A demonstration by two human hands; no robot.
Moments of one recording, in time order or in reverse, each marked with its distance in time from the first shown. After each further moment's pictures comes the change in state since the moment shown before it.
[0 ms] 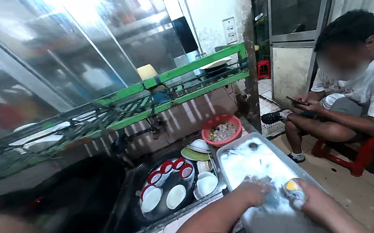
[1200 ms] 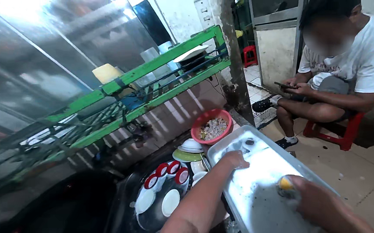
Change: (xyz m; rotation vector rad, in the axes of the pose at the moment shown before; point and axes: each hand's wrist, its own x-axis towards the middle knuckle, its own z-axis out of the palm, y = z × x) left_hand 0.047 -0.056 -0.072 -0.081 -0.038 -0.444; right_hand -0.018 -0.003 0.005 -0.016 0.034 0.003
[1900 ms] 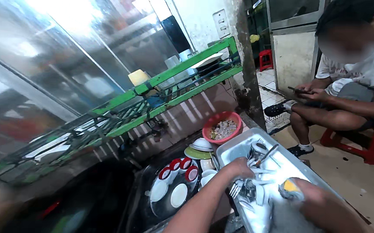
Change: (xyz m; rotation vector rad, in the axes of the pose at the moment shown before) left_hand -0.087 0.014 -0.008 -0.335 -0.022 -0.030; right_hand 0.000 0.011 0.001 0.086 -0.001 -0.165
